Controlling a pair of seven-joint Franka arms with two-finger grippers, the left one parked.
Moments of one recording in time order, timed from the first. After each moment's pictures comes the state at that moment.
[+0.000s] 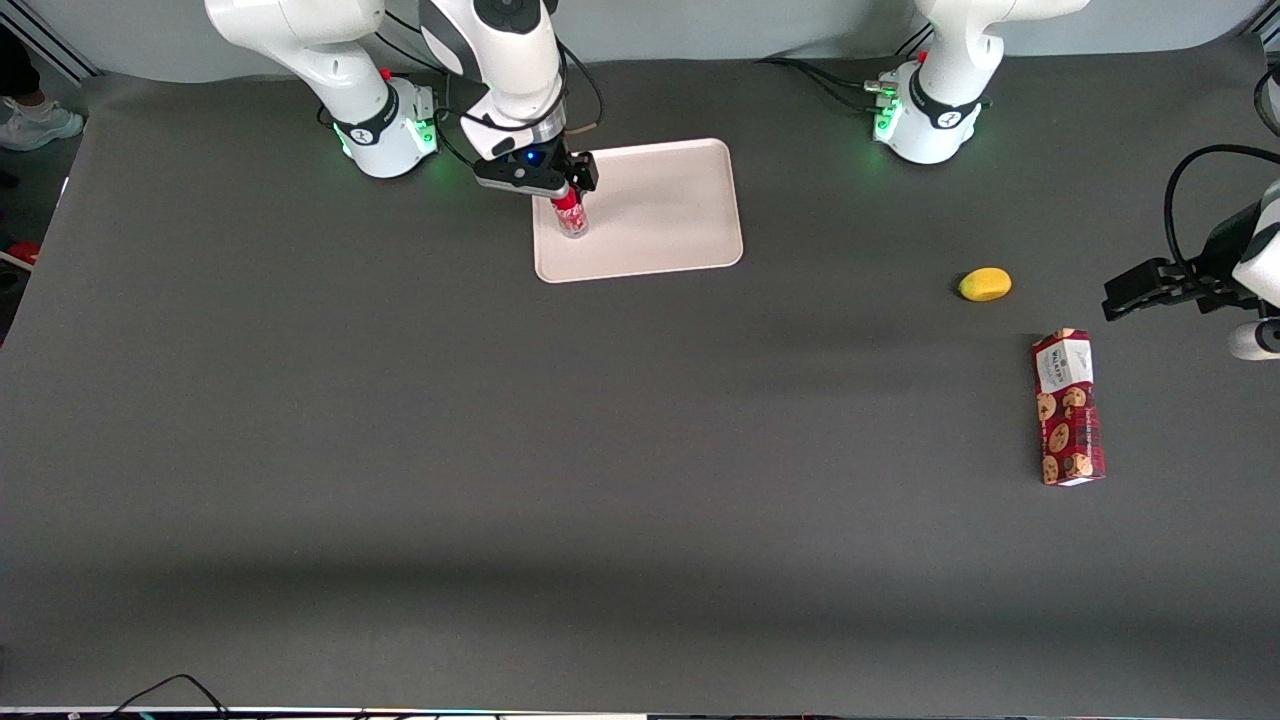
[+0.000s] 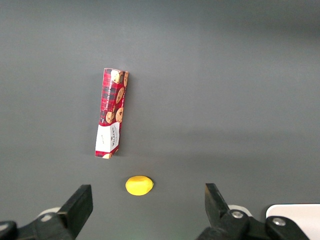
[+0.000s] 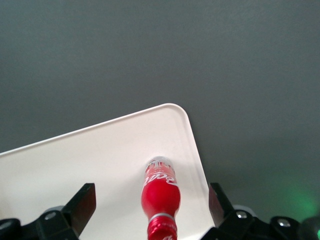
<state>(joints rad) 0.07 -0.23 0.85 -2.36 0.18 2.14 1.04</state>
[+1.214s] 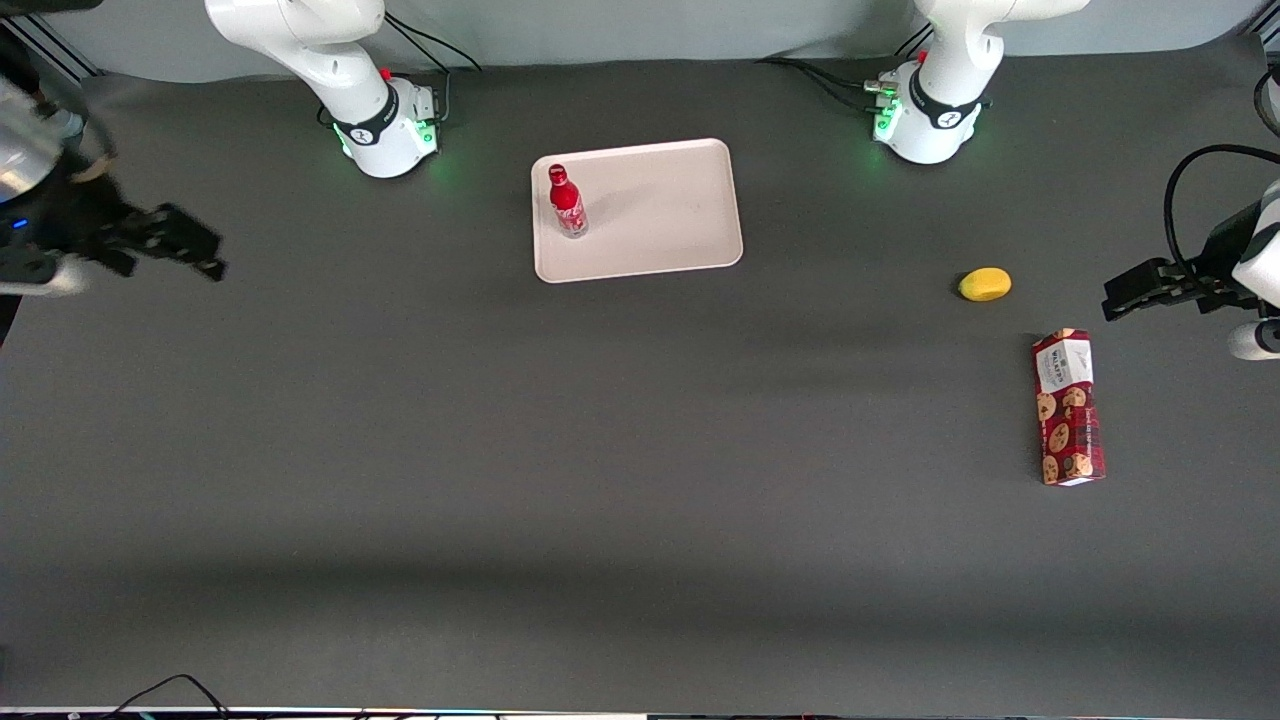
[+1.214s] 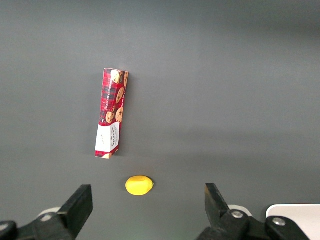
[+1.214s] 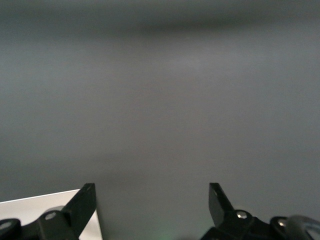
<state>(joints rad) 0.04 0.02 0.03 -1.47 -0.03 1.47 0.17</state>
